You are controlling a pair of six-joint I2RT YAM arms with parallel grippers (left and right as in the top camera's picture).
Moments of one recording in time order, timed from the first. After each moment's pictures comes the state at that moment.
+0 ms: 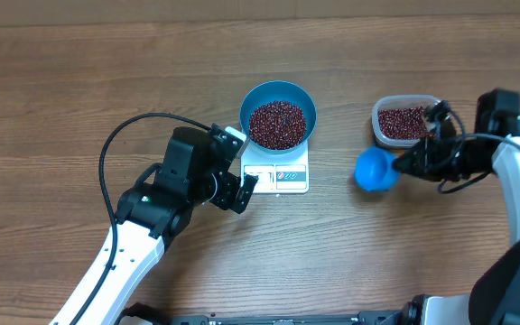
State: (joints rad) left arm -0.41 1.20 0.89 -0.55 0.18 0.06; right arm -0.27 1.58 1.20 -1.15 -0.65 -0.25
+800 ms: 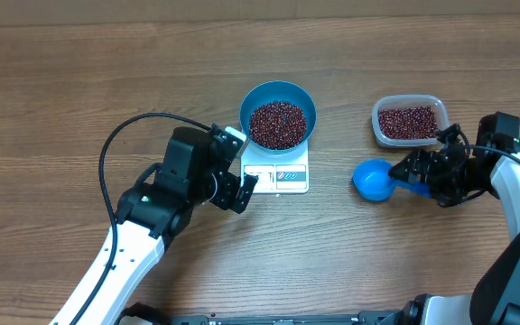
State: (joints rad) left arm -0.41 1.20 0.89 -0.55 0.18 0.06; right arm -0.35 1.58 1.04 -0.99 -0.50 -0.02
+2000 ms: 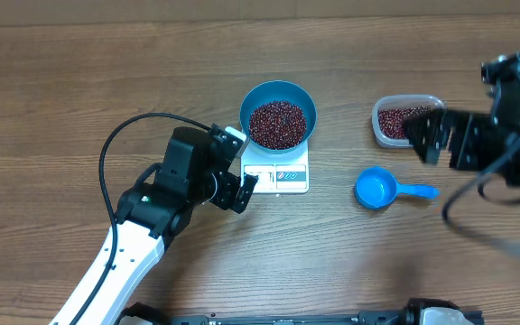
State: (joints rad) left arm -0.41 1.20 0.89 -0.55 0.18 0.06; right arm -0.08 1.26 1.91 -1.55 -0.40 0.07
